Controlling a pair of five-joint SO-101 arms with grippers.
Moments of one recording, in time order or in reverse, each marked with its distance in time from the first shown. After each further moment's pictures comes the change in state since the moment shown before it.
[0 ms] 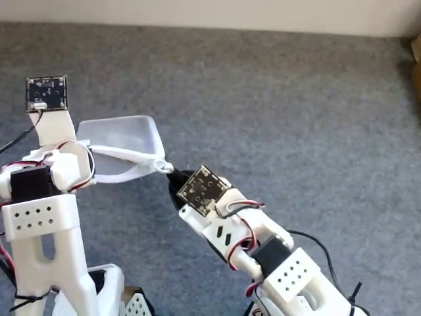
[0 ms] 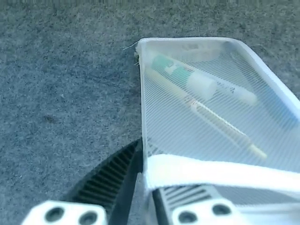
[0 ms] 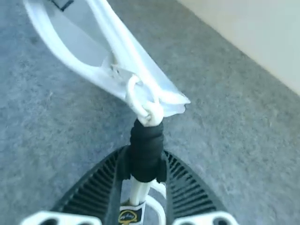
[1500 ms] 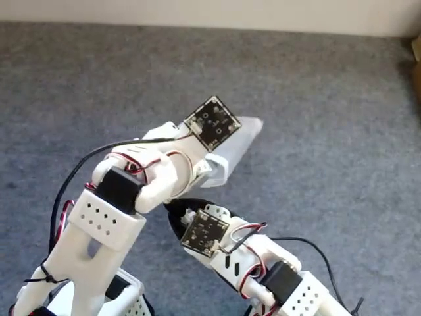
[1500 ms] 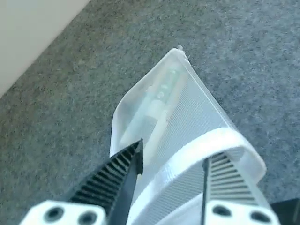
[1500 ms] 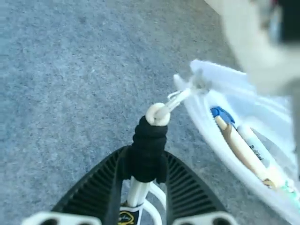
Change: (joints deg) left arm 40.9 1.1 -3.1 -10.8 -19.1; right arm -6.8 -23.7 12.9 9.2 5.7
